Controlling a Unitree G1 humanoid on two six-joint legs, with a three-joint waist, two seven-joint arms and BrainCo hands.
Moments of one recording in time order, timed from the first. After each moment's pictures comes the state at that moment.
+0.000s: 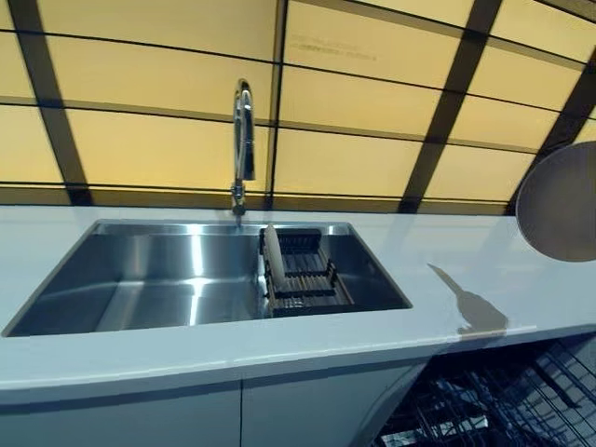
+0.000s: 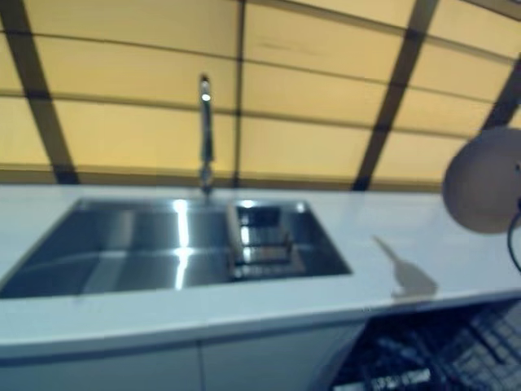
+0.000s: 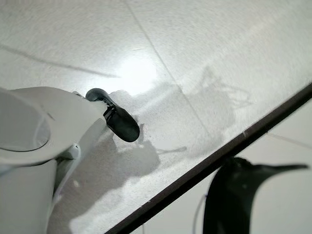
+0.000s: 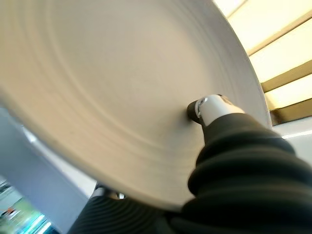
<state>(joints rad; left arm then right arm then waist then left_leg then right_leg) 0.02 0.38 -0.15 1.16 -0.28 0.19 -0.07 -0.87 -1.36 0.27 0.63 0.33 0.45 -0.09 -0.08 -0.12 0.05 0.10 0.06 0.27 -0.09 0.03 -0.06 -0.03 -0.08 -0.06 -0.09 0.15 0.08</state>
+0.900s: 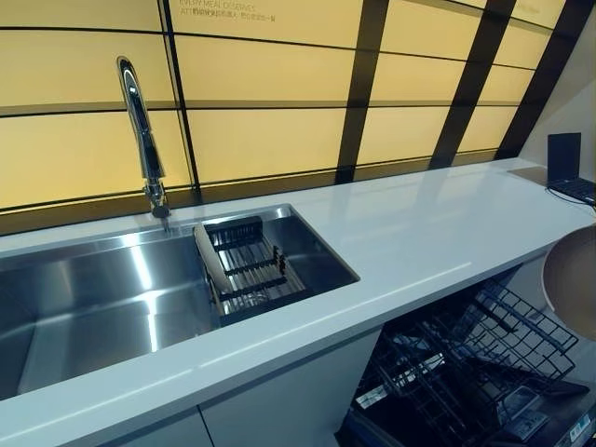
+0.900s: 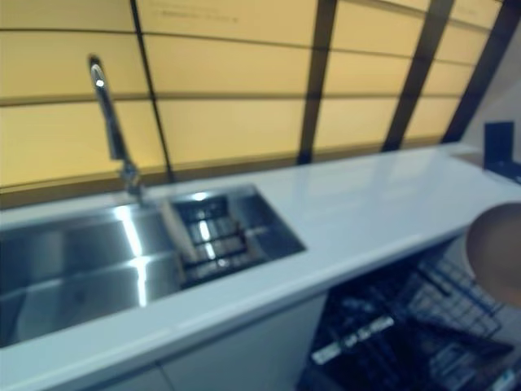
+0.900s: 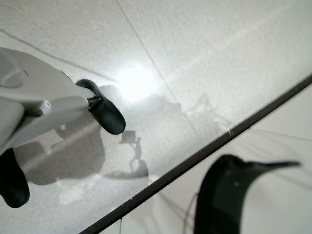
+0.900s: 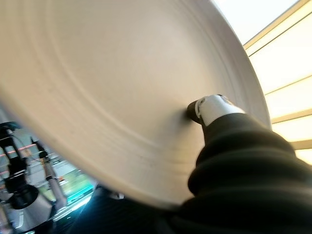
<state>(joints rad) -0.02 0.37 -0.14 1.20 -0.21 0.16 -0.08 -0.09 -1.30 -0.24 0.43 0.11 0.20 0.01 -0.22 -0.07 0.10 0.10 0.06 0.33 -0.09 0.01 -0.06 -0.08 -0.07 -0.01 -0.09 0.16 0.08</state>
